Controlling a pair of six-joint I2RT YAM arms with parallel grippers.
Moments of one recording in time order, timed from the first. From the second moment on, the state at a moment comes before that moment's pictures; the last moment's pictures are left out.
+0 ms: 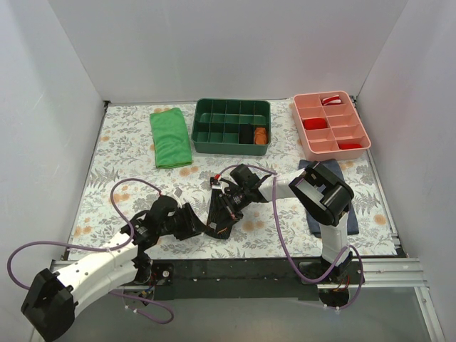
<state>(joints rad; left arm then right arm) -0.67 0.74 0.27 -0.27 0.22 -1.03 0.83 1.97 0.97 0.00 -1.01 0.54</state>
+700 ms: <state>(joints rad) -0.67 0.81 0.25 -0.15 0.23 -0.98 0.83 1.97 0.99 -0.04 -1.00 0.52</state>
